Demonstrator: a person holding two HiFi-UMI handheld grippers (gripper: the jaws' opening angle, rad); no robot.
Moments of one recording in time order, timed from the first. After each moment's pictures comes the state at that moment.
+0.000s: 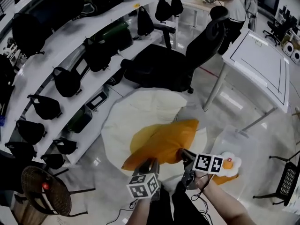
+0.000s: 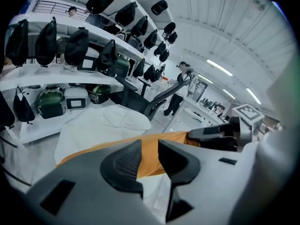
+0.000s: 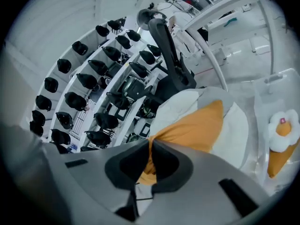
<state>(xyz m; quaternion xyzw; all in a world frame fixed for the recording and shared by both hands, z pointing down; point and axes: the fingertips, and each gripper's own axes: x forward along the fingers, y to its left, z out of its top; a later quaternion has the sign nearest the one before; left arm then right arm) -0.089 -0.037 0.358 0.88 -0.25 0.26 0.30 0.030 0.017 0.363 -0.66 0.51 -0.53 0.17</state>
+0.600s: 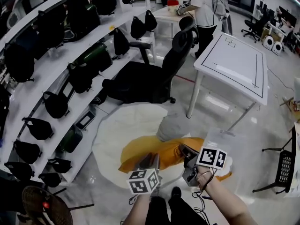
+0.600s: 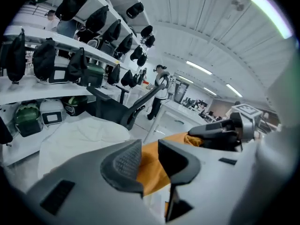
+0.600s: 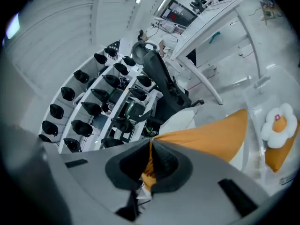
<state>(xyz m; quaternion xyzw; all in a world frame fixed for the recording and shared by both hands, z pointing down) 0.004 0.006 0.291 0.93 -0.17 0.23 0.25 0.109 0.080 0.283 -0.69 0.47 -0.49 0.27</state>
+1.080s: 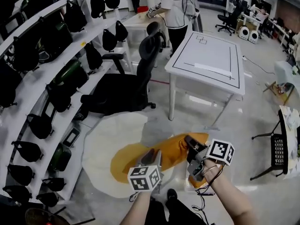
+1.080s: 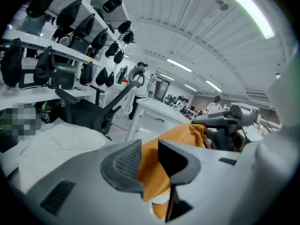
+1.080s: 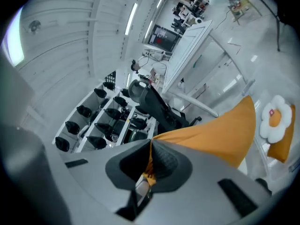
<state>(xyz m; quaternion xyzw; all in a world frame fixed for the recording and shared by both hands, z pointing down) 0.088 0.077 0.260 0.95 -0.06 0.22 0.22 0.189 0.175 0.223 -0.72 0.40 -0.41 0.40</state>
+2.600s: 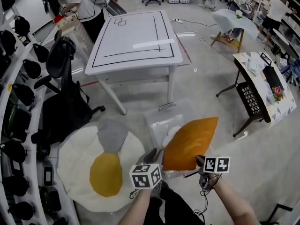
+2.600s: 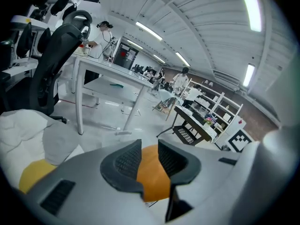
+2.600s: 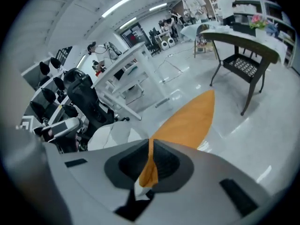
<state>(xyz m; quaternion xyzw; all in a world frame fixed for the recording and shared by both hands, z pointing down) 0.189 0.314 0.352 0.90 0.20 0.36 0.18 0.148 0.505 0.433 -0.82 0.12 -0.53 0.20</state>
